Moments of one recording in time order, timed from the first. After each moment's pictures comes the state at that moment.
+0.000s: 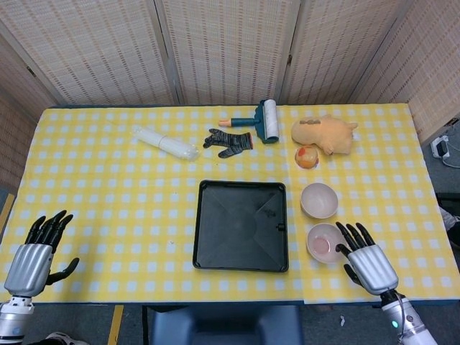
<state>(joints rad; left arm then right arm) -0.13 -1.13 -0.01 -1.68 1.57 1.48 0.05 0.16 -1.25 -0.04 -1.56 -1.64 1.26 -0.30</state>
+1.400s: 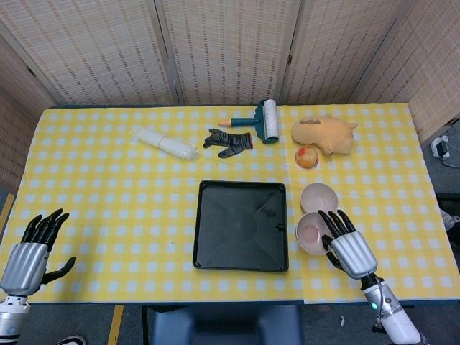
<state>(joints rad) -0.13 -1.12 -0.01 -1.66 1.57 1.48 0.00 0.25 -1.39 0.00 -1.44 -1.65 1.29 -0.23</state>
